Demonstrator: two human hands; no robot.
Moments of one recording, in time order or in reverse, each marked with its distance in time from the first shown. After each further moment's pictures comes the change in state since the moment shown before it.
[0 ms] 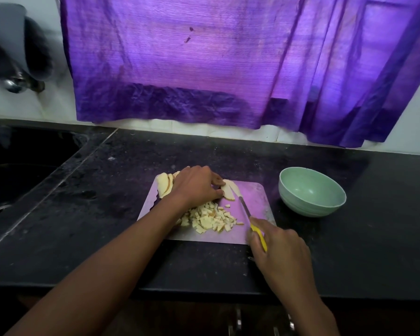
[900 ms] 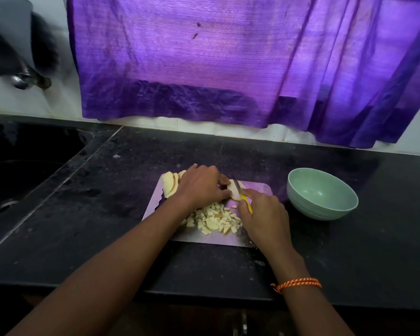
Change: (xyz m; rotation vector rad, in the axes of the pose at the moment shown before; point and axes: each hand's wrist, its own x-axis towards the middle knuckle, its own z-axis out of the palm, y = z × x) left_hand -0.003 0.001 0.001 0.012 0.026 -0.005; right_hand 0.076 -0.025 0.027 0.032 0.035 -0.009
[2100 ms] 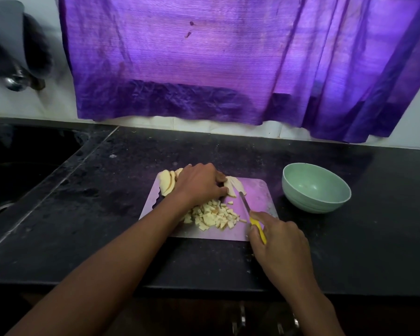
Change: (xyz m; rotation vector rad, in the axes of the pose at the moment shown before) left_hand -0.002 0.008 -0.004 0.016 -0.045 -0.049; right_hand -0.069 0.019 -0.025 0.016 -0.022 0.015
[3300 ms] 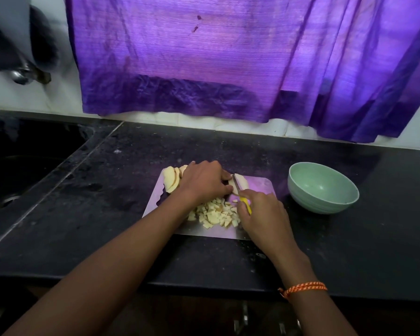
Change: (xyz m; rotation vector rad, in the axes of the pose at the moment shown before) left_hand 0.000 0.000 0.003 0.014 0.009 -0.043; right_hand 0.055 -0.021 0.018 0.003 -0.057 -0.074
